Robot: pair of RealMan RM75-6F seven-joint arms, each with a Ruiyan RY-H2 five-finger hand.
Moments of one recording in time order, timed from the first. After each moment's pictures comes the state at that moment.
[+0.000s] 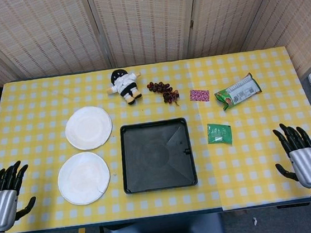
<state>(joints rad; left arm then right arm) -0.10 -1.14 -0.02 -1.61 1.54 1.48 0.11 0.09 -1.14 0.03 -1.60 -1.54 1.46 -0.14</state>
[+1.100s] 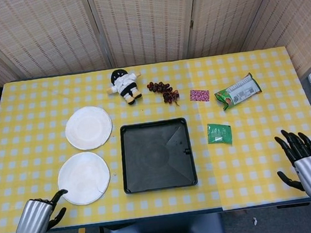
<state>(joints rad) -0.09 -1.39 0.08 -1.31 1.84 1.62 0.12 0.04 -1.11 -0.02 -1.61 -1.67 1.55 -0.06</state>
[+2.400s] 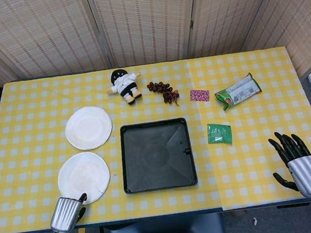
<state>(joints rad) -0.11 -1.74 0.07 -0.98 1.76 1.52 0.28 0.05 -1.12 -0.02 -1.61 -1.66 1.52 -0.09</state>
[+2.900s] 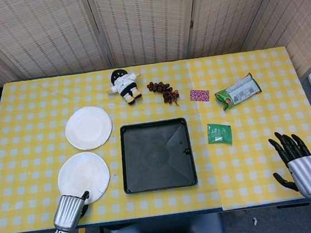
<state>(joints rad) -0.13 -1.78 0.07 -0.94 1.74 1.51 0.28 0.05 -1.12 -0.02 -1.61 -1.66 1.52 -0.09</state>
